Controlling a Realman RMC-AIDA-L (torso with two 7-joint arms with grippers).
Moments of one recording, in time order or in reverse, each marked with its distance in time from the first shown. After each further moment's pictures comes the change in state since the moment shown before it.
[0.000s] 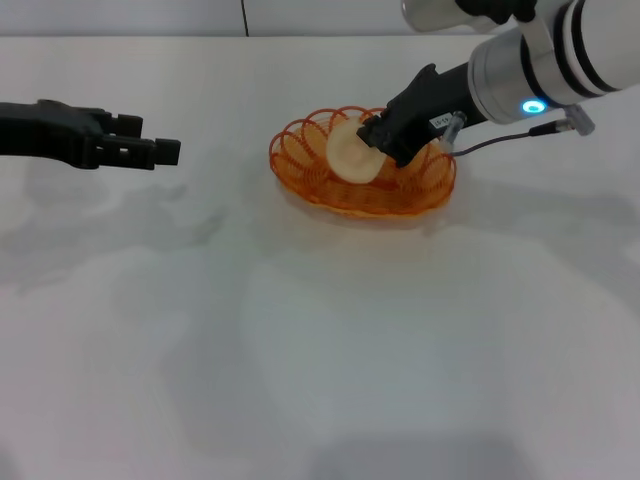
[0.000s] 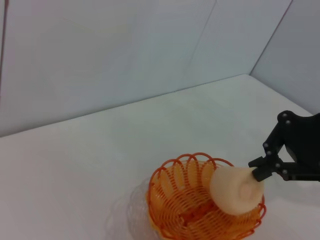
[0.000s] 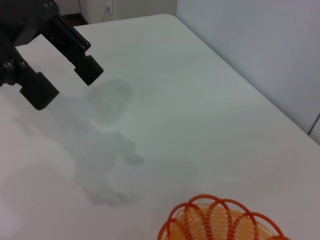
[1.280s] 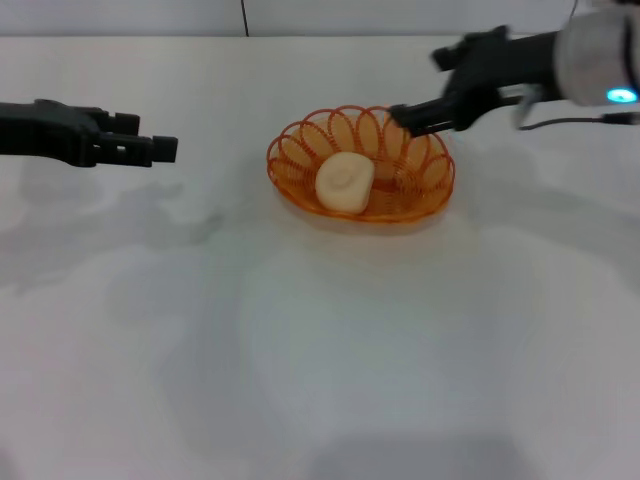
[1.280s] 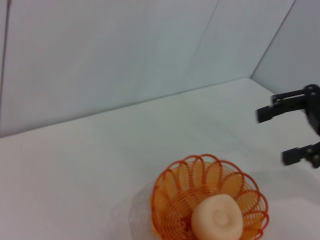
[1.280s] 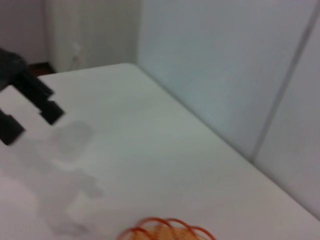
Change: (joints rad) left arm 0.005 -0.005 -0.016 0.000 -0.002 -0.001 0.001; right arm -0.215 -0.008 0.089 -0.223 0.038 0.029 -0.052
